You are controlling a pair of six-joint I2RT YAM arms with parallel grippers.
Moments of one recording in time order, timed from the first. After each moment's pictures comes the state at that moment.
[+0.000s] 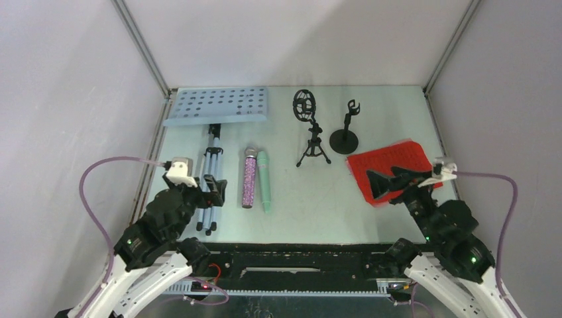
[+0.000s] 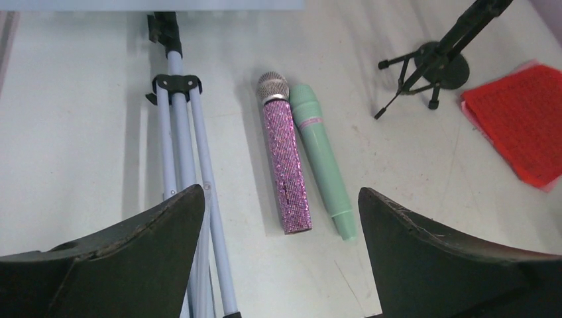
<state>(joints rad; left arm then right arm) -0.72 0.36 0.74 -0.73 -0.47 -0.35 0.69 0.29 0.71 -0.41 0.32 0.41</state>
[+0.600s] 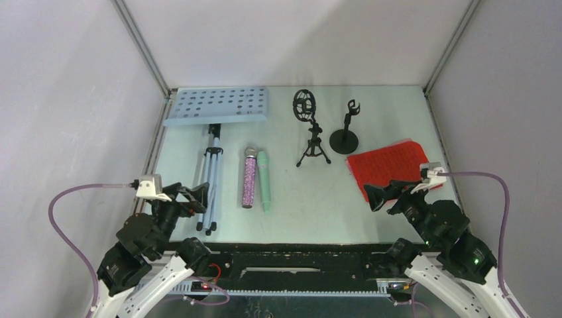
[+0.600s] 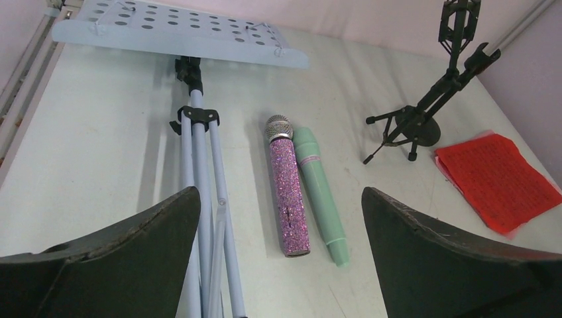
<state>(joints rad) -0.72 0.08 0.75 -0.77 -0.56 -0.35 0.72 0.21 0.73 -0.67 0.34 0.42</state>
